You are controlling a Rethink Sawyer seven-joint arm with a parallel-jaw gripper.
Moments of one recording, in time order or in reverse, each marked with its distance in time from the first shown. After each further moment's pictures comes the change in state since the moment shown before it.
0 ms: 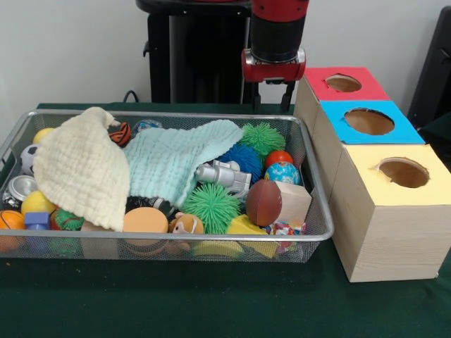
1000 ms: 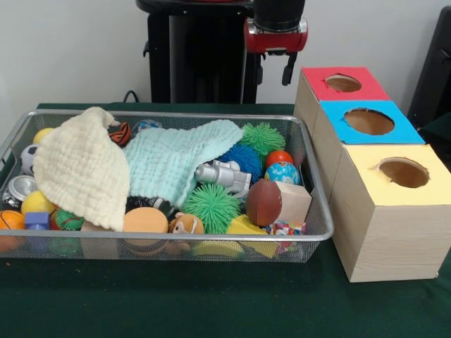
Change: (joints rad) arm -0.007 -0.116 0.000 0.131 0.000 -0.003 0.000
